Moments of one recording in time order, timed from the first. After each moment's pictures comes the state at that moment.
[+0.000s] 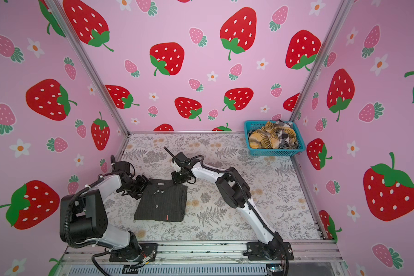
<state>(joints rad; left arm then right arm) 0.23 1.52 0.82 -0.60 0.37 -0.70 0.97 2.39 1.92 -0.52 -0.34 0.43</state>
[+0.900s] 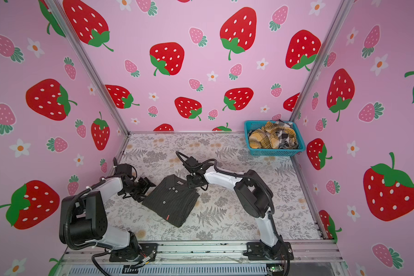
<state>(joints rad) 0.21 1.51 0.77 -0.57 0.43 -0.70 0.97 2.02 1.50 -0.57 0.03 0.56</state>
